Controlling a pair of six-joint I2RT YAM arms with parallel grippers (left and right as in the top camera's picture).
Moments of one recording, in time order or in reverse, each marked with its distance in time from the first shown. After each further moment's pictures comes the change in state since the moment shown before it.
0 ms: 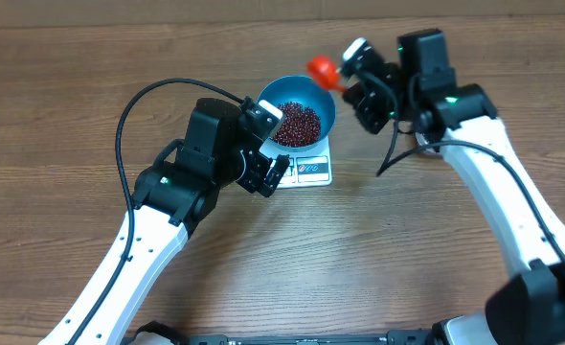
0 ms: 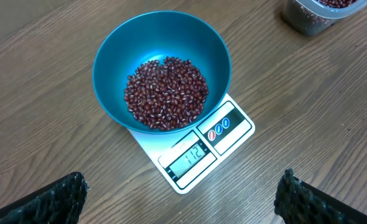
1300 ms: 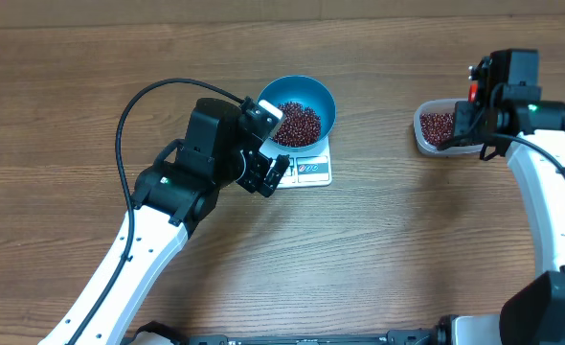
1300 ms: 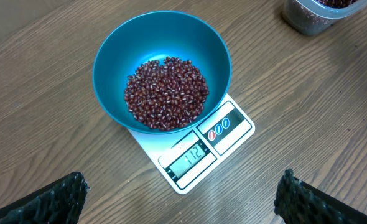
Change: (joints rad) left arm 0.000 0.000 0.000 0.000 0.000 0.000; right arm -0.315 -0.050 -0.122 -0.191 0.452 0.386
